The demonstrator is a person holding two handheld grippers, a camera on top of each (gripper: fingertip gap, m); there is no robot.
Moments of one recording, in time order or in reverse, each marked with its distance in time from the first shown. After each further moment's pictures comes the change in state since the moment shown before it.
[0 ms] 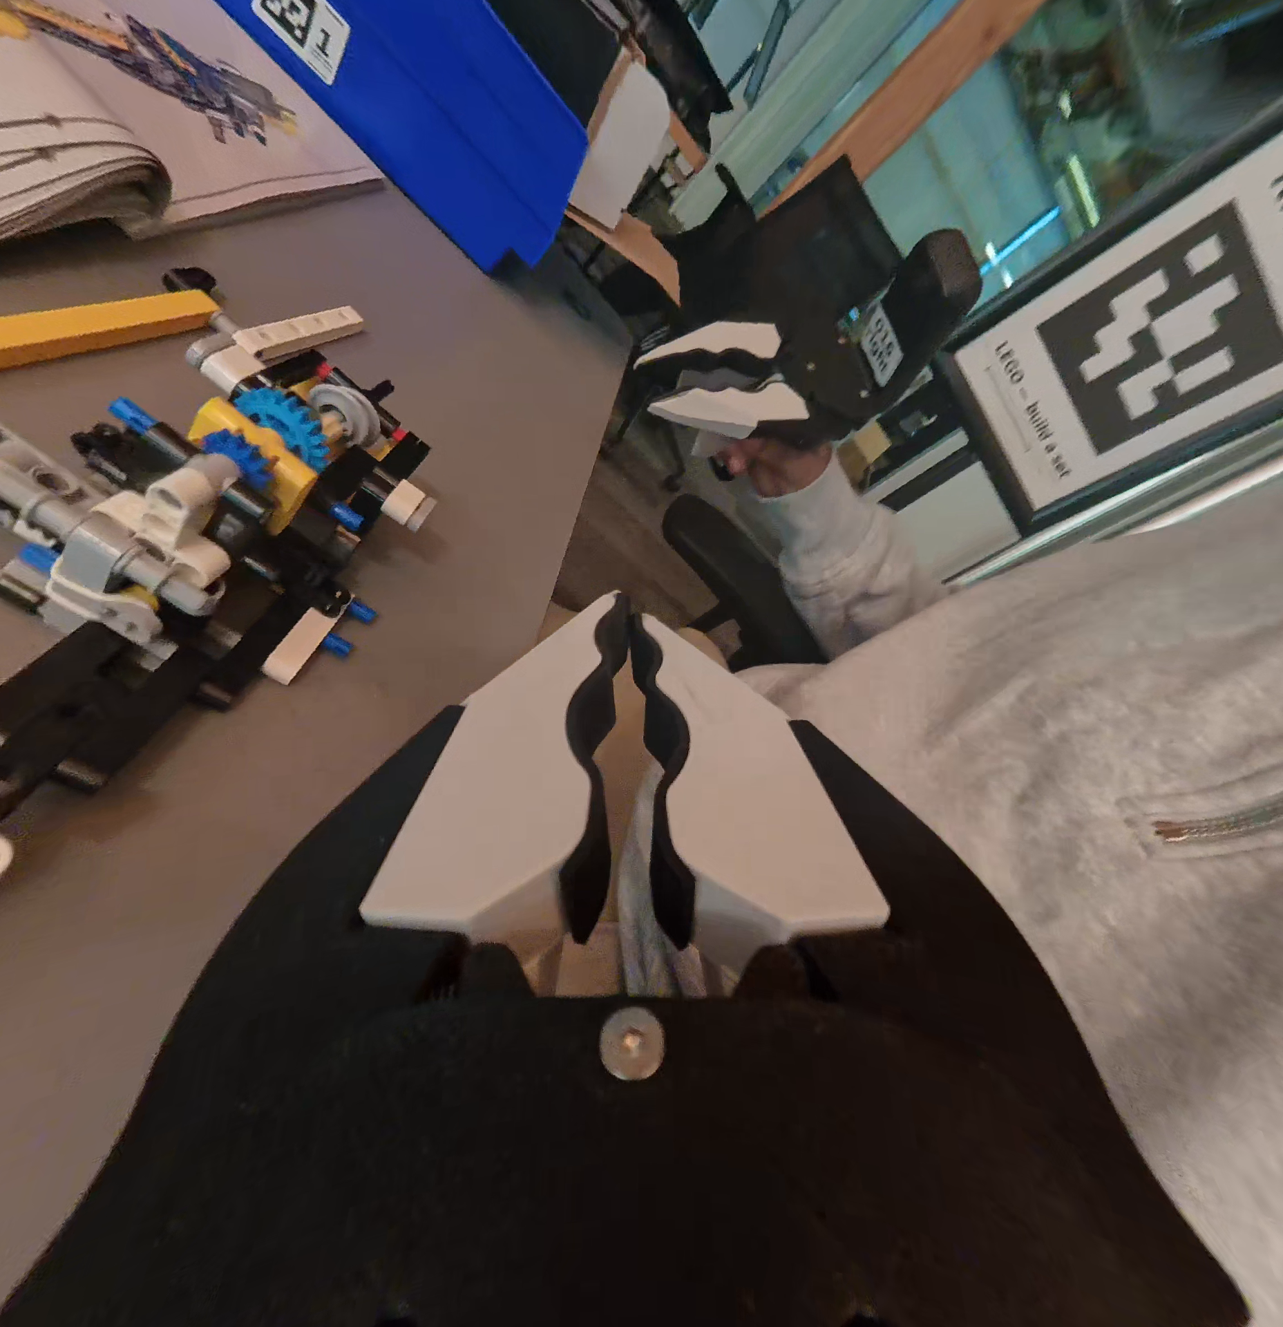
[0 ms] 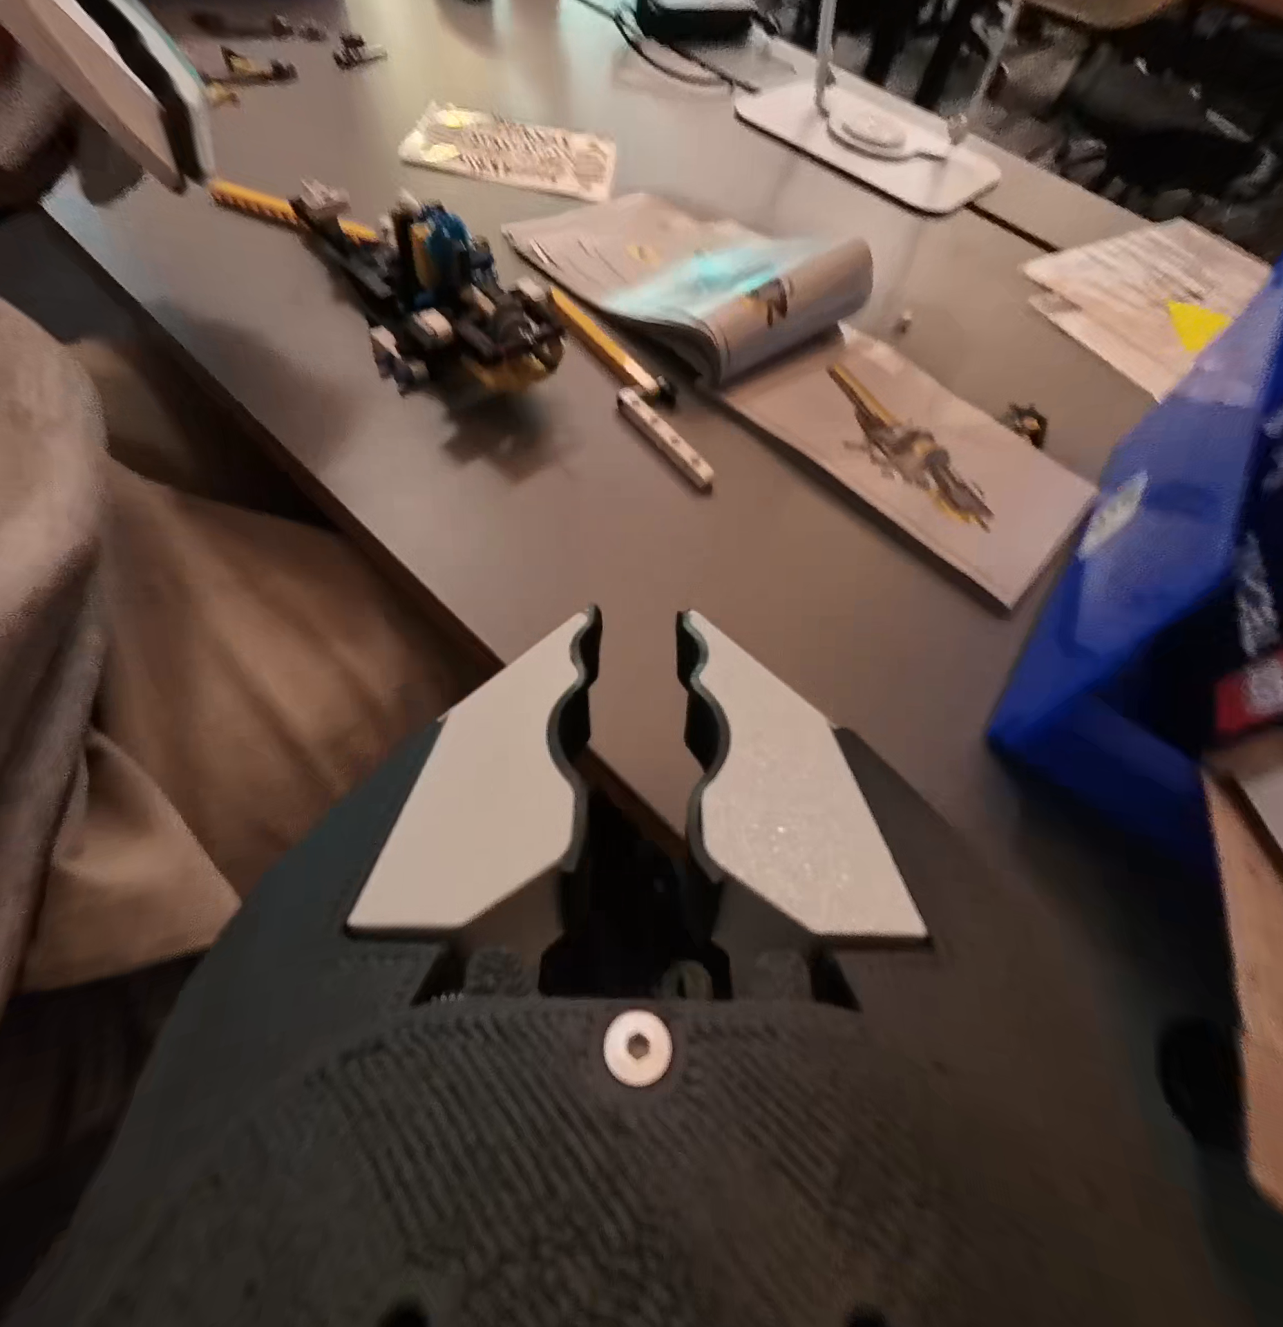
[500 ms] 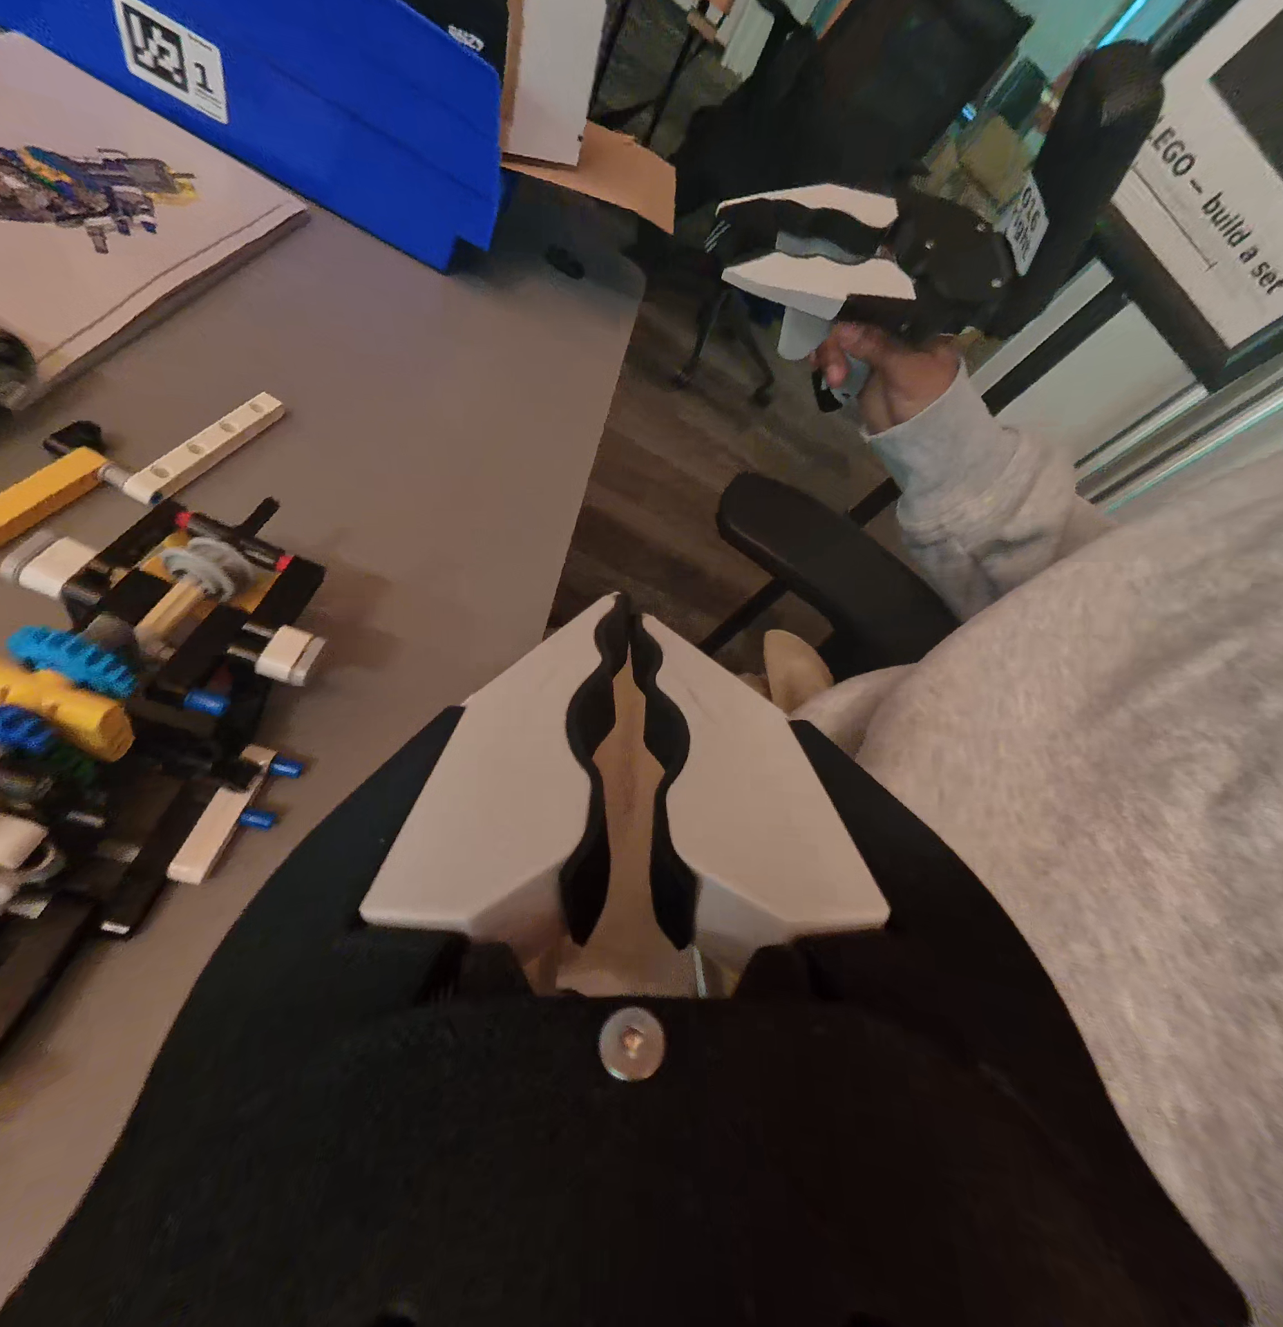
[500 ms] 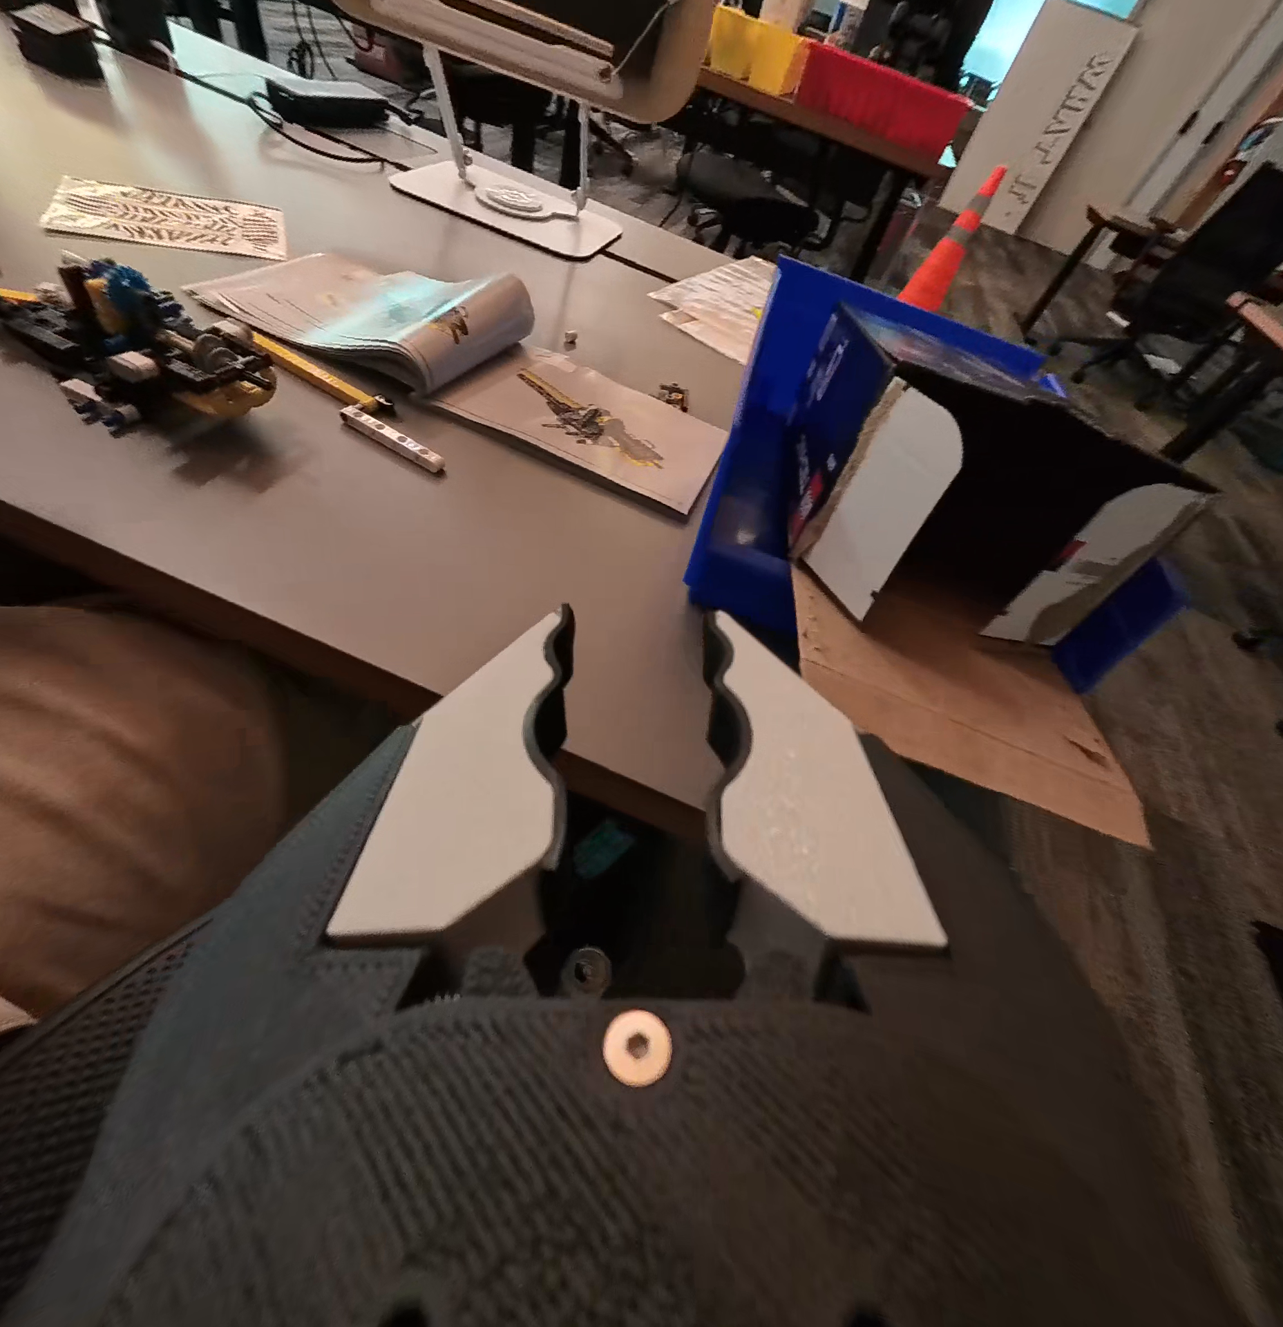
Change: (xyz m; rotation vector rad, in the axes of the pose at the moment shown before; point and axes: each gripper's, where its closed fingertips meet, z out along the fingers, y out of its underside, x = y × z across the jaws) left arm 0.023 -0.002 0.054 -0.120 -0.110 0.258; right arm 0.062 0.013 -0.093 0.077 0.417 0.074
